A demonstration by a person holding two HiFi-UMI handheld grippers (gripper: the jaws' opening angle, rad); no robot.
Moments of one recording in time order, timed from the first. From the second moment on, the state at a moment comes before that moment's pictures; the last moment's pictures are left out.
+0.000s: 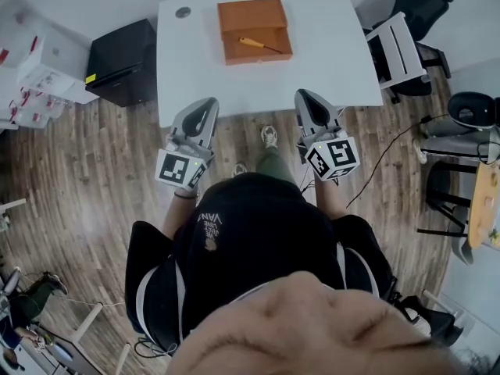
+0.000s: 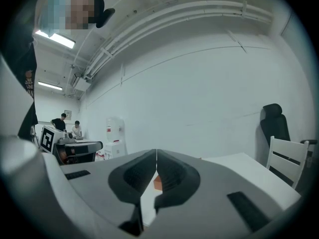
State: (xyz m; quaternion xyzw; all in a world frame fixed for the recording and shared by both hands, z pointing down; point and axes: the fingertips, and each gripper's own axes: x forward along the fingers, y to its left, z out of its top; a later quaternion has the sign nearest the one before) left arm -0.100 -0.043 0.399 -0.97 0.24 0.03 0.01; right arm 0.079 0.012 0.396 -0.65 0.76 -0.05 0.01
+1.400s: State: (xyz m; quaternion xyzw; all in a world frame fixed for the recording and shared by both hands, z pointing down) left arm -0.033 -0.165 0.400 -0.94 0.35 0.02 0.01; right arm 0.152 -0.164 0.385 -0.55 0.83 -0.01 -0.03
